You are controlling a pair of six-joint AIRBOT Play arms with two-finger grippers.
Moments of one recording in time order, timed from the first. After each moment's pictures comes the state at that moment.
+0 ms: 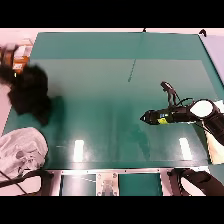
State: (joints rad) left arm 0.12 -1.35 1.49 1.52 -1.26 -1.44; right arm 0.17 -0.91 0.68 -0.95 1.03 1.46
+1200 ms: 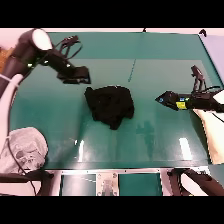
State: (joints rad) left arm -0.24 -1.52 1.65 1.19 -1.42 -1.59; right arm -0.11 -0.95 0.80 -0.95 1.02 1.46
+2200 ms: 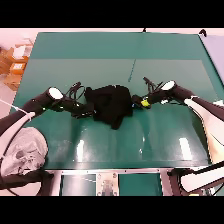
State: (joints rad) left arm -0.28 -1.43 0.91 0.78 -0.90 -1.39; right arm 0.10 -1.67 1.10 -0.77 0.98 1.29
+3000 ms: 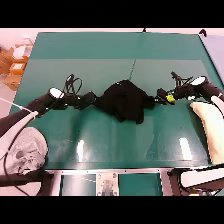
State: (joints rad) left arm -0.29 -1.49 0.91 0.53 -0.56 -1.30; right arm -0.20 -1.62 1.14 -0.89 1.11 1.25
